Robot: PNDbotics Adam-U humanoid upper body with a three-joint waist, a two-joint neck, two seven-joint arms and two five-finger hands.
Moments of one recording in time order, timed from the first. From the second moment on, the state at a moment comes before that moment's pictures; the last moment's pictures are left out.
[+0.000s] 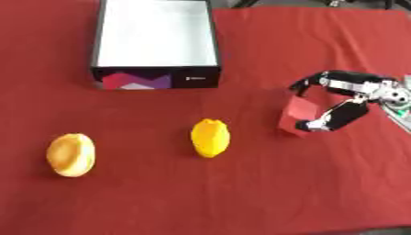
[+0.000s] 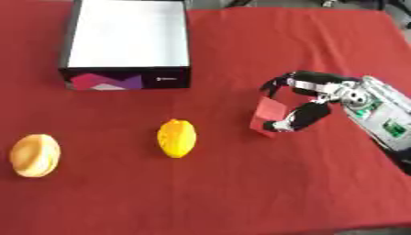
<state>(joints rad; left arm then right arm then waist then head) -0.35 0.41 0.08 -1.71 0.21 -0.06 0.19 -0.44 -0.87 0.35 -1.57 0.31 0.01 0.50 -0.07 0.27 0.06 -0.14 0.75</state>
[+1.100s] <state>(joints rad) -0.35 0.41 0.07 -1.71 0.21 -0.06 0.17 -0.44 -0.86 0.36 -1.54 0.35 -0.01 0.53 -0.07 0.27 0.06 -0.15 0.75</state>
